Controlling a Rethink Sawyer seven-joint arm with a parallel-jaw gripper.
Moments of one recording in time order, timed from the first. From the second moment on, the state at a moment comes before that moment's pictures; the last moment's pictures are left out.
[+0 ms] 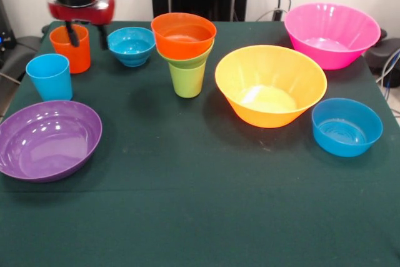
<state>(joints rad) -0.88 -0.62 0.41 1.63 -0.60 0.85 1.75</state>
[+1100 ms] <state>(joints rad) -0.95 -0.62 0.48 1.56 -0.60 0.85 1.74</state>
